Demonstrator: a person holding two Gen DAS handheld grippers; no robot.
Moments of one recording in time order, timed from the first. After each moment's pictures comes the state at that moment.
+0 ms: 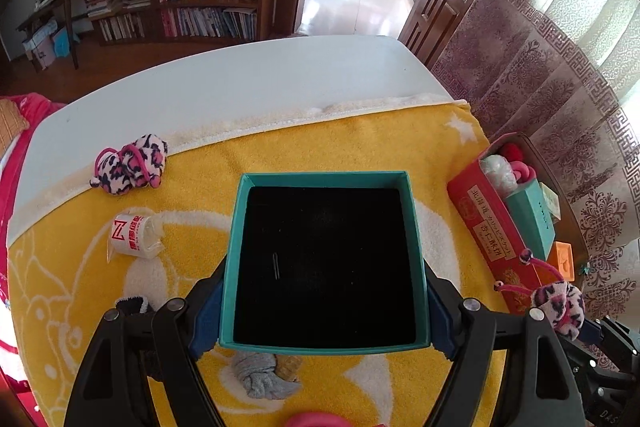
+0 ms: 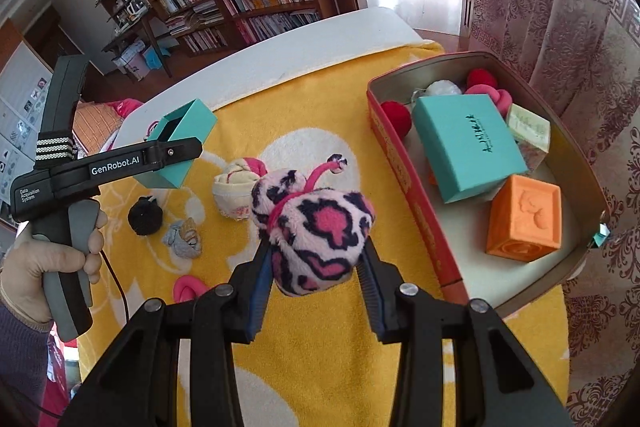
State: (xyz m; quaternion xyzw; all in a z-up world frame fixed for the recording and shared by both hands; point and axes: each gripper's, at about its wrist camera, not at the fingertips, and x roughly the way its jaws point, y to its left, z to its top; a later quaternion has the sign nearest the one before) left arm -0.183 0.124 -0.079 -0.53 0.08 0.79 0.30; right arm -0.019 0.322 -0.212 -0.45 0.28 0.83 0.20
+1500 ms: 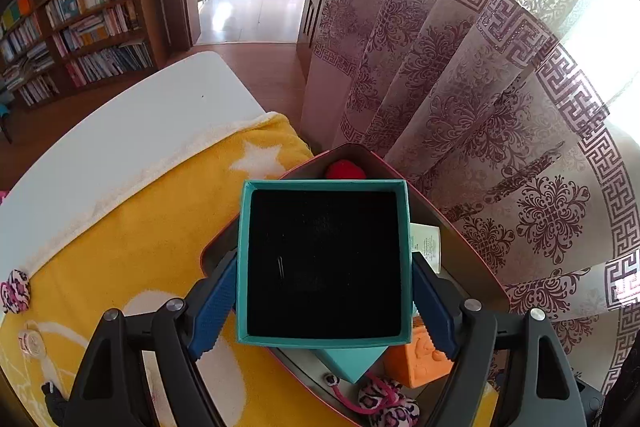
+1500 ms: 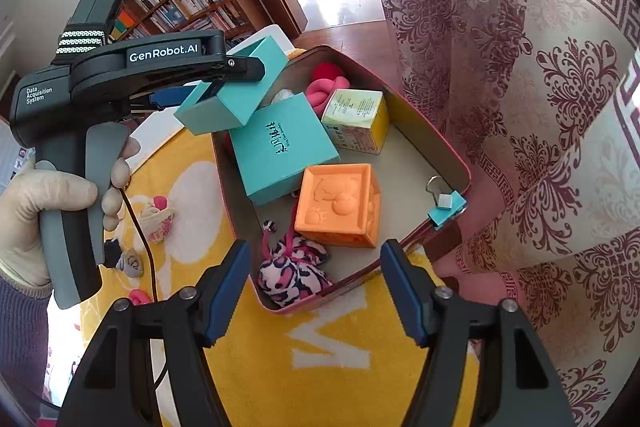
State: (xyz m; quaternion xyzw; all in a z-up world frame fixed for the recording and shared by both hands) left arm -0.132 0.363 -0.058 -0.53 0.15 0.73 0.41; right arm 0.085 0.419 -0.224 -0.42 0.35 0.80 0.25
